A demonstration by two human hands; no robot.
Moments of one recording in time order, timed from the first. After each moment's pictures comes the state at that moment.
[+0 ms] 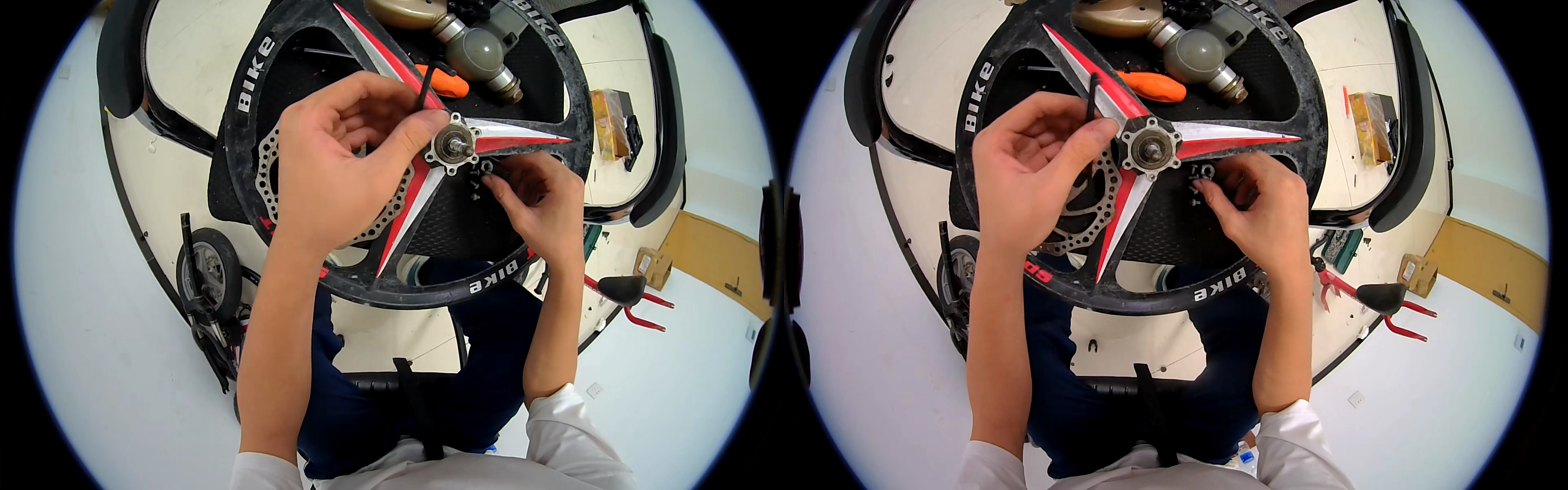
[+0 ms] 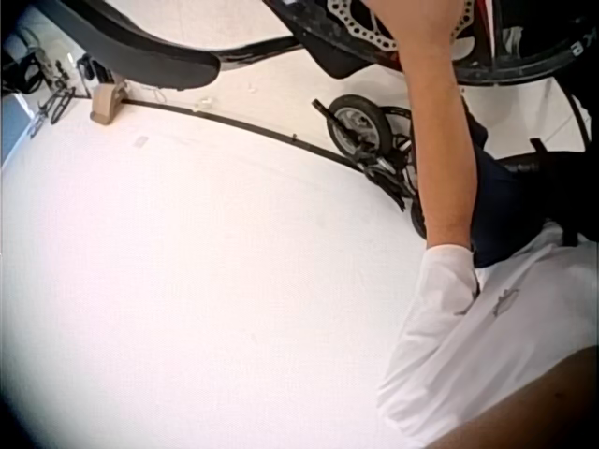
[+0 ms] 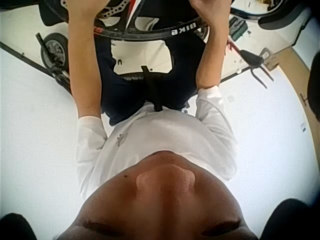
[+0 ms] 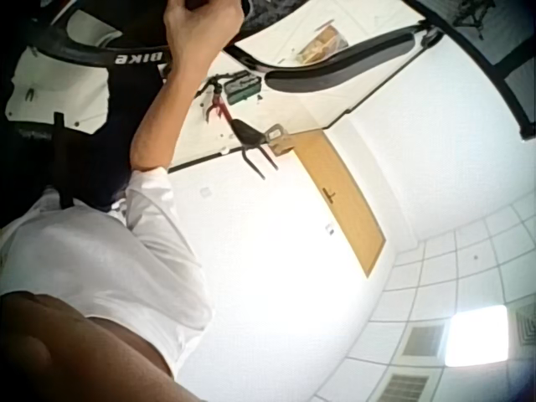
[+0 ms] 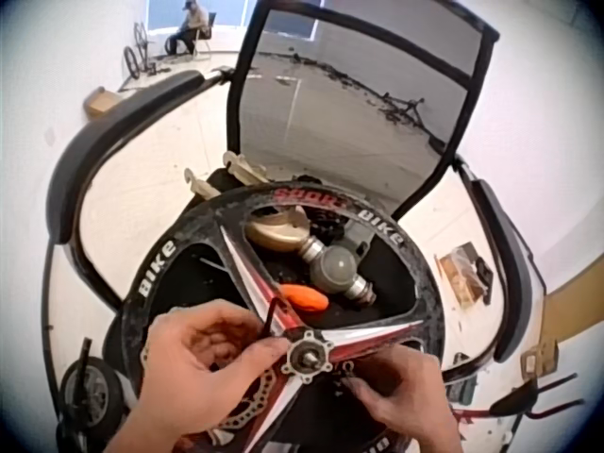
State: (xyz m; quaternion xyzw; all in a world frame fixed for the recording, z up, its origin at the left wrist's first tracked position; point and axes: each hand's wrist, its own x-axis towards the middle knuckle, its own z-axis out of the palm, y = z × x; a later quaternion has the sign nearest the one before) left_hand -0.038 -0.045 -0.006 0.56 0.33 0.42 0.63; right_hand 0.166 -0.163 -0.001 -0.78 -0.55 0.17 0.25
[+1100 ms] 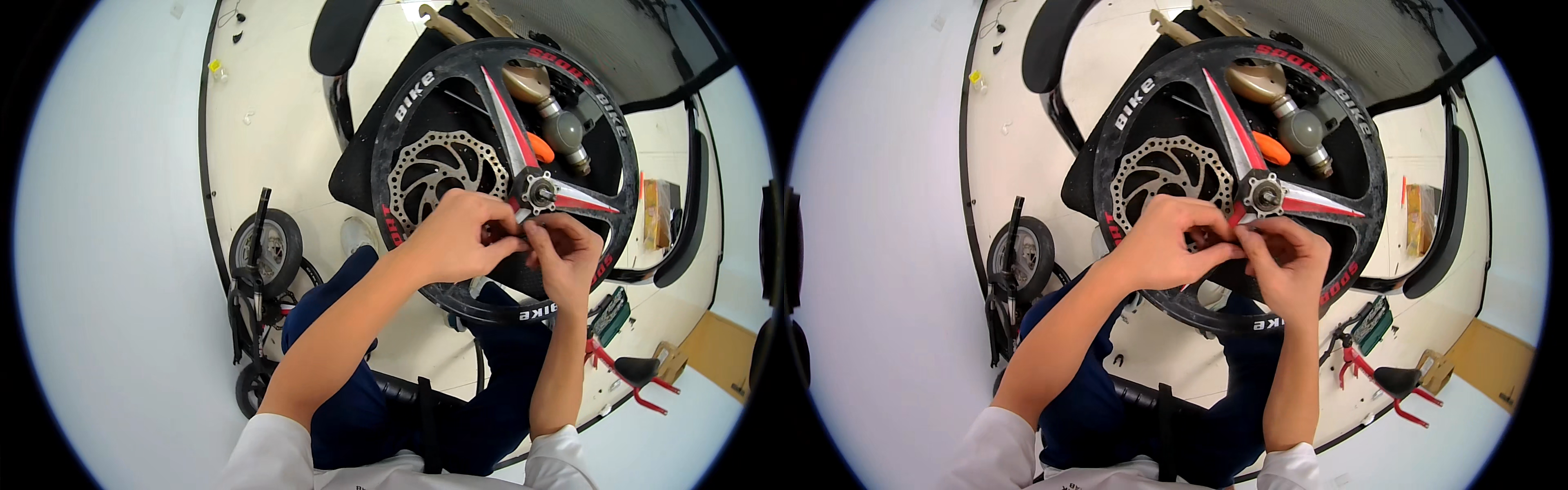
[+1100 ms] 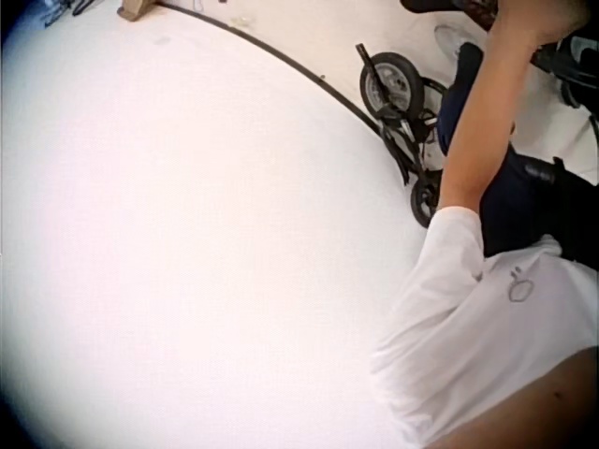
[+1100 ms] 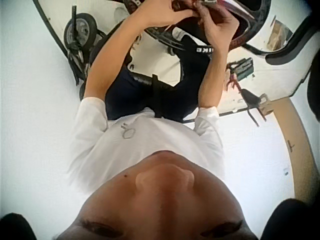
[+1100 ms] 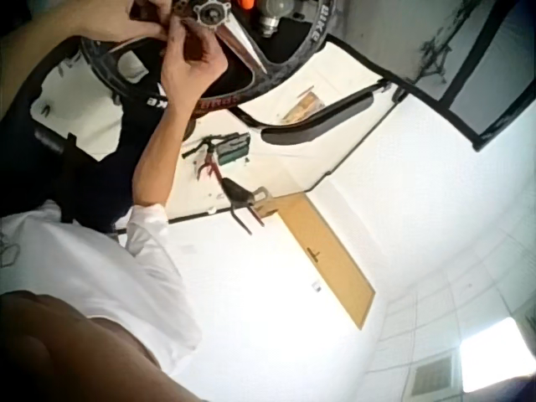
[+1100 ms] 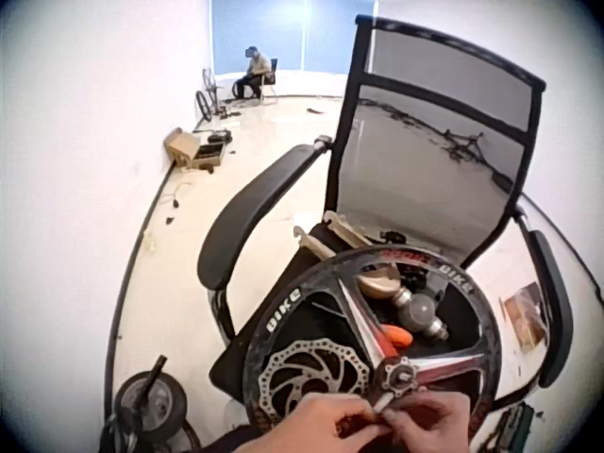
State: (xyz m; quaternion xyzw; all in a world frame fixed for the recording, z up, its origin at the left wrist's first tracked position) left_hand -0.070 -0.080 -0.011 0.71 0.30 0.28 0.57; right_hand 0.103 -0.158 0.009 -0.63 -0.44 0.41 0.49
